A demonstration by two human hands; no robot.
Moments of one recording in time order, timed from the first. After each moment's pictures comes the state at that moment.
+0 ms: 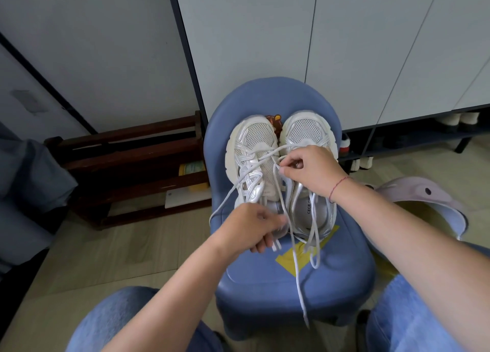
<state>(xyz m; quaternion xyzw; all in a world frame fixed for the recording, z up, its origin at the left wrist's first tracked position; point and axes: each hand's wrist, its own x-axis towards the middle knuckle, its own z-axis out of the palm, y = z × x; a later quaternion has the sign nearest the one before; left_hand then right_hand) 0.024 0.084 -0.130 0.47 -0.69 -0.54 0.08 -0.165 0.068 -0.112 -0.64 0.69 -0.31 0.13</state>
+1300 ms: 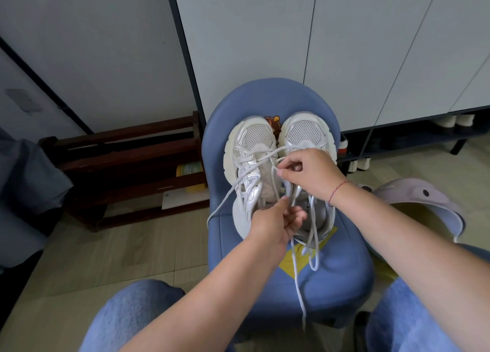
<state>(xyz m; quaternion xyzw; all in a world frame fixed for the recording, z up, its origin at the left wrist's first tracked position) -0.039 0.102 -0.131 0.49 -0.21 -0.77 0.34 -0.165 0.071 -0.116 -0.63 0.69 -0.33 0.15</state>
